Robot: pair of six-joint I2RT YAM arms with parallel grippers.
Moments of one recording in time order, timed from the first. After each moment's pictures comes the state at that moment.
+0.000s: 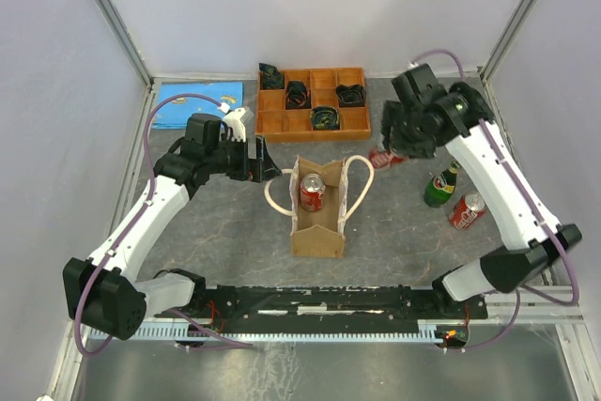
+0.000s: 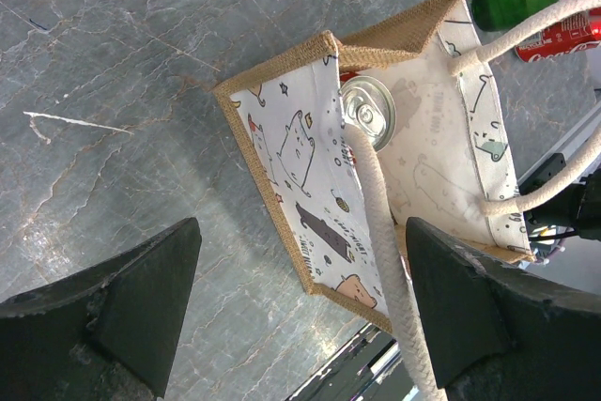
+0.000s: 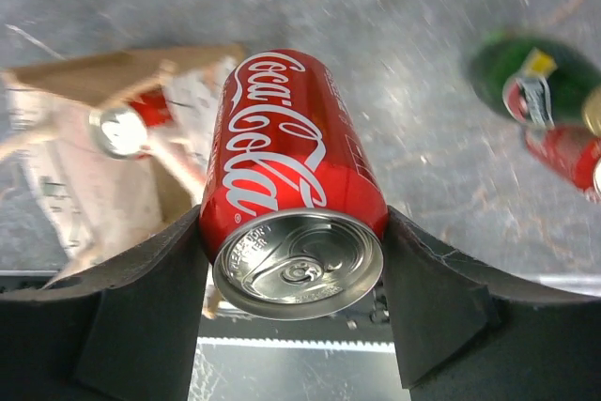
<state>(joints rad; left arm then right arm) -0.32 1.18 1.02 -0.54 0.47 -0.25 0.44 1.42 1.68 -1.36 0.16 0.59</state>
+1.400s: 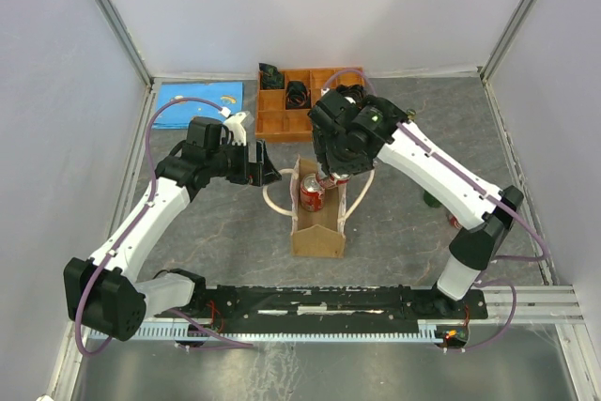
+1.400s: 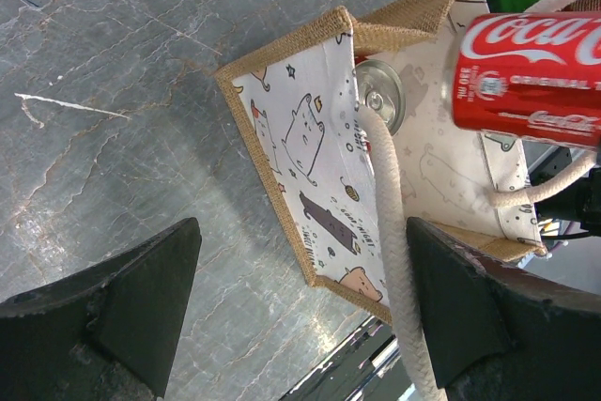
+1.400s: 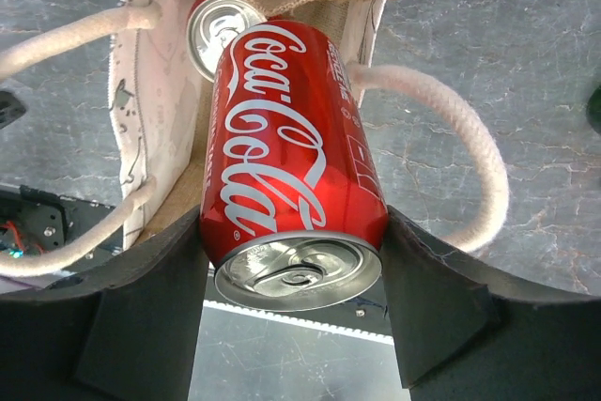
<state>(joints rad) -0.32 1.18 0.99 -0.54 0.47 -0.25 0.85 1.71 1.88 -1.34 0.22 0.62</state>
